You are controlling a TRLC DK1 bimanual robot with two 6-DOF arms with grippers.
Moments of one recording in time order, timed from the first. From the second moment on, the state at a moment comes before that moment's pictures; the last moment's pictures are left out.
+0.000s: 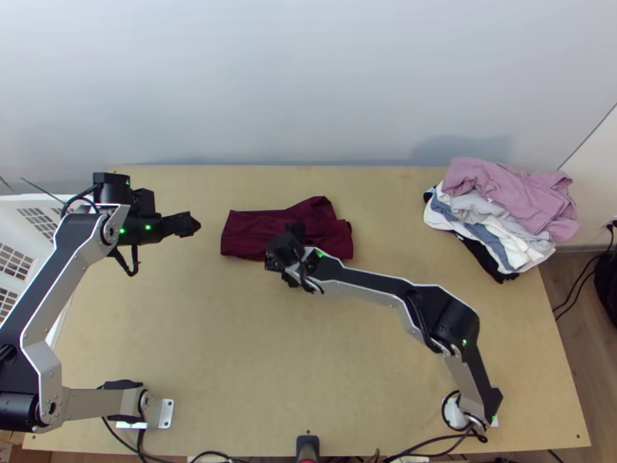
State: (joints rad) left arm 0.02 1.43 1.22 -0.70 0.33 -0.19; right arm 0.93 2.17 1.48 -0.03 0.46 -0.88
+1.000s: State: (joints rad) left arm 0.02 1.36 1.22 -0.73 0.33 -0.20; right arm 0.86 2.19 1.66 0.05 0.69 -0.81
